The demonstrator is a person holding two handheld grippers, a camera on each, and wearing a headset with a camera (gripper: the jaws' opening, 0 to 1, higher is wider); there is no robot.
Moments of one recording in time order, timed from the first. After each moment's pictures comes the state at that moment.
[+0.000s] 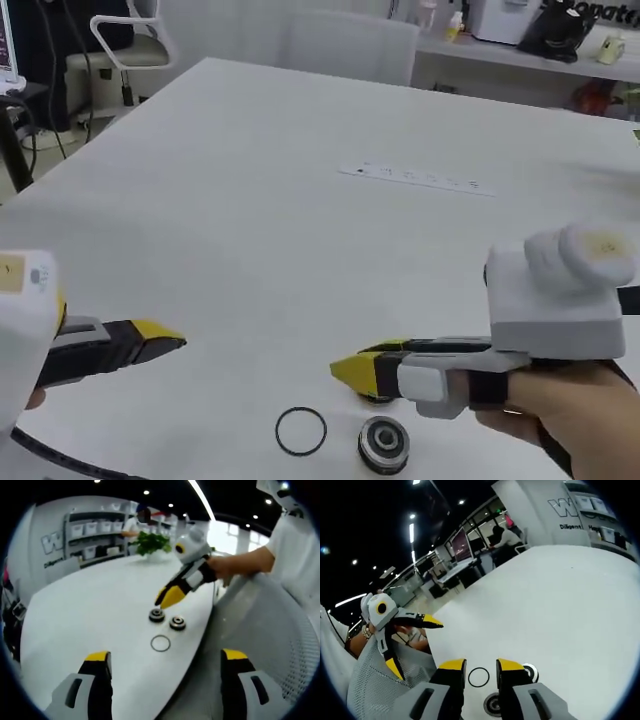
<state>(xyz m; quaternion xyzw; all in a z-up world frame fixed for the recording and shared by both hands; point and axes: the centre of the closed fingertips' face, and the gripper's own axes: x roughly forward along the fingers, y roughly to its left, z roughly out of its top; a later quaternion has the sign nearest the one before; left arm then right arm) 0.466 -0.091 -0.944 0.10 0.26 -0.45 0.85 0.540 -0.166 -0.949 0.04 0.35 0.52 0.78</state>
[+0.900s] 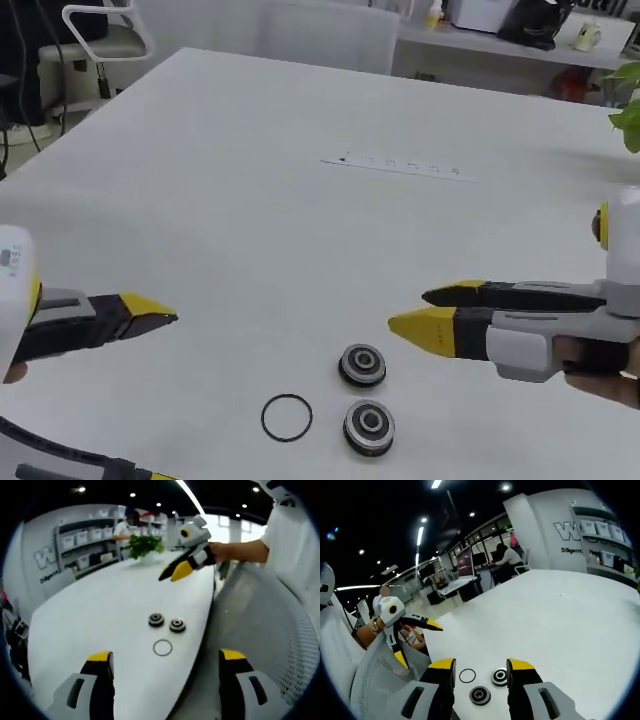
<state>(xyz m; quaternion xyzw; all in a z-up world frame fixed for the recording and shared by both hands) 0.468 -0.096 -0.927 0.15 0.24 -0.47 0.84 0.544 -0.217 -0.903 0.01 0.27 0.51 0.82</state>
